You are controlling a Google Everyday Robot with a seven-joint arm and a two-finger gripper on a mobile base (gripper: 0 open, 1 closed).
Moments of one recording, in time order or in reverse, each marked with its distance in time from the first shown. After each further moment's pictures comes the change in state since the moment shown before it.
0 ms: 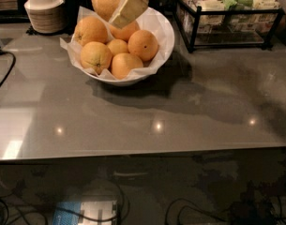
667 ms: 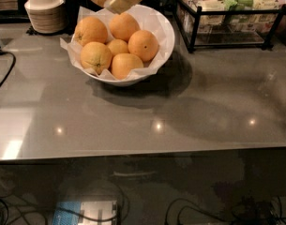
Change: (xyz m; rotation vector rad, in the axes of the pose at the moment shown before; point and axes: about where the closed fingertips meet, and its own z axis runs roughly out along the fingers) arm -0.055 0.024 -0.063 0.040 -0.138 -0.123
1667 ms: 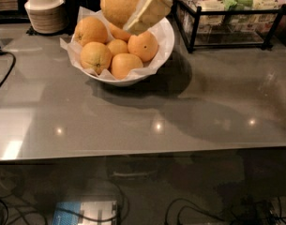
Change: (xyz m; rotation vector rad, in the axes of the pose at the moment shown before) arm 0.035 0.026 -0.005 0.008 0.108 0.001
